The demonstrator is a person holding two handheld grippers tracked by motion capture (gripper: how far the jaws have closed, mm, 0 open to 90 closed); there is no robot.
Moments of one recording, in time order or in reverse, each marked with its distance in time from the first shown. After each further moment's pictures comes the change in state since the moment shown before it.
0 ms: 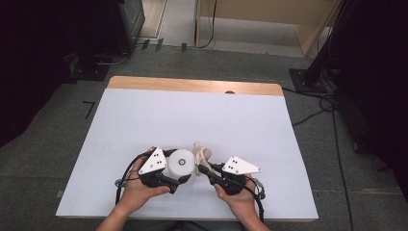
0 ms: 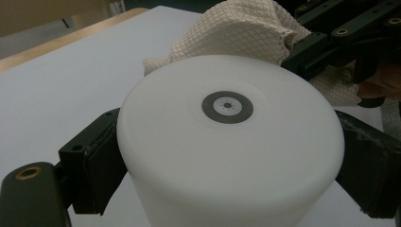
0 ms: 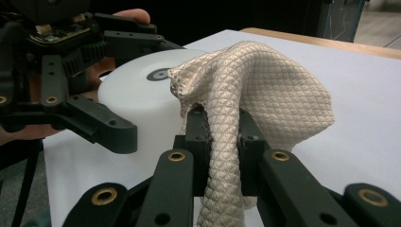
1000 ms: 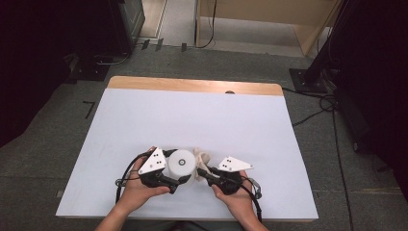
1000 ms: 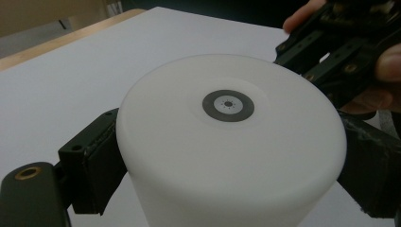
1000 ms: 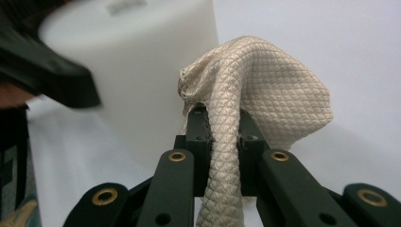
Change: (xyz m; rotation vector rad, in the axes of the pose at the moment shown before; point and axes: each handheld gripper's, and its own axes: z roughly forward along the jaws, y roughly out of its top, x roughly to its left) left arm 0.000 -0.002 0.001 -0.007 -0.008 -0.001; right arm -0.006 -0.014 0.014 0.129 -0.012 0.056
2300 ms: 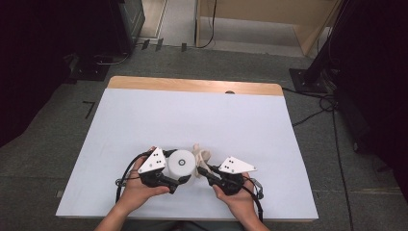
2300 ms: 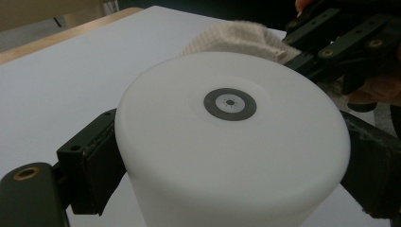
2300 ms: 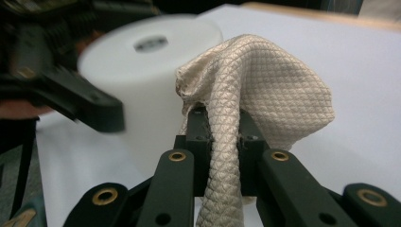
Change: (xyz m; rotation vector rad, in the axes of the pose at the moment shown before) left arm 0.002 -0.002 0.001 -0.001 -0.015 -0.017; right arm 0.007 0.009 -0.010 -0.066 -0.002 -0.061
